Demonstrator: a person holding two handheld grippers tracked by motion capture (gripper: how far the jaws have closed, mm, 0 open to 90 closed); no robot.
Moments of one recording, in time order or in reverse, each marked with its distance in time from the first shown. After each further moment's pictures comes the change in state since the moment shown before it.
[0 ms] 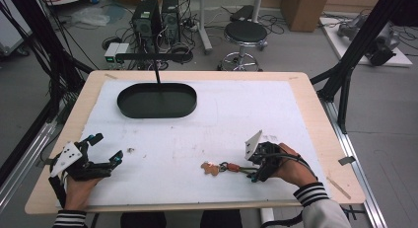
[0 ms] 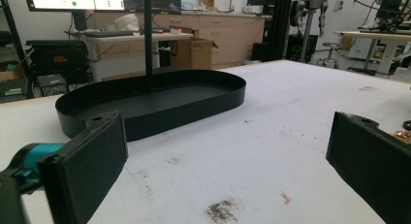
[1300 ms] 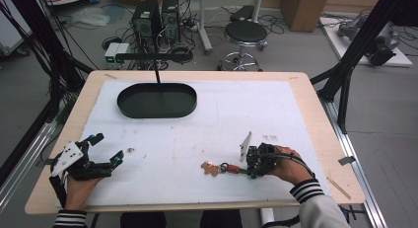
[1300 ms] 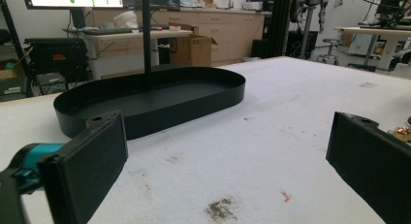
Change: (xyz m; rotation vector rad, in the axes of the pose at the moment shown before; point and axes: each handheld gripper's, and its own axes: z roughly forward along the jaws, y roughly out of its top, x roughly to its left) left arm 0.000 0.000 0.001 0.014 -0.003 0.006; right arm 0.000 0.012 0.009 0.151 0.045 -0.004
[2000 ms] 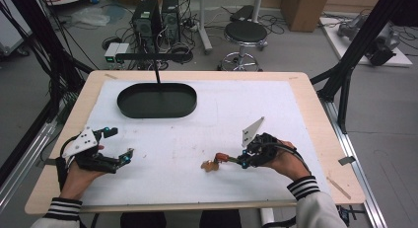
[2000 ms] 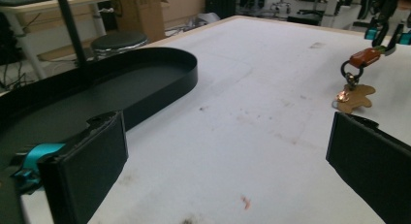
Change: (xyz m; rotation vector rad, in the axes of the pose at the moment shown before) left arm -0.007 0.043 0.032 0.194 -0.216 0.078; right arm -0.012 0.004 -0.027 -0.345 0.025 0.035
